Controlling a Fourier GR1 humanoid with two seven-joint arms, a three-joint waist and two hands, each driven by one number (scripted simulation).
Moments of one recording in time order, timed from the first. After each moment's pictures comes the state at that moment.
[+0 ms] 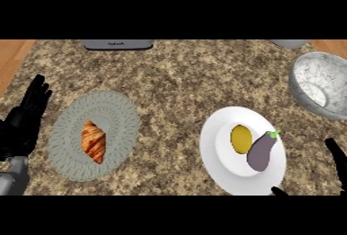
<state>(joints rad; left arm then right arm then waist) -0.12 0.50 -0.07 -1.52 0.24 0.26 0.07 0.44 -0.37 0.23 -2.10 0.72 -0.51 0.42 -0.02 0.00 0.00</state>
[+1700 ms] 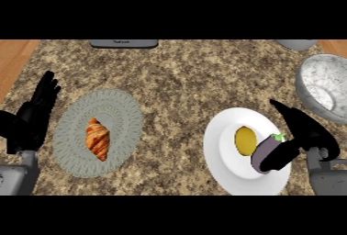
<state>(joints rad) -0.16 0.42 -0.03 -1.49 0.16 0.21 0.07 -0.23 -0.40 0.18 -1.74 0.39 0.41 0.99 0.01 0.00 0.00</state>
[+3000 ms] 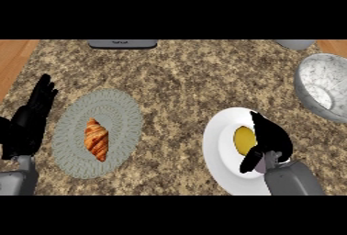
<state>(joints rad) -0.12 0.34 0.06 -1.55 0.06 0.12 0.11 -0.21 -0.21 0.25 -1.49 0.76 0.33 0.88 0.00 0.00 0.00</state>
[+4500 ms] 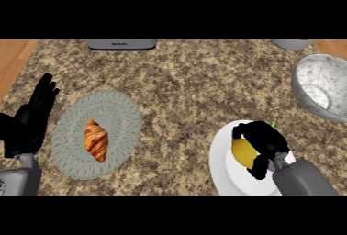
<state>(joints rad) -0.14 0.28 0.12 -1.55 -0.01 0.08 0.14 -0.24 -0.37 0.39 -1.34 0.86 0.34 0.10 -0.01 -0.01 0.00</state>
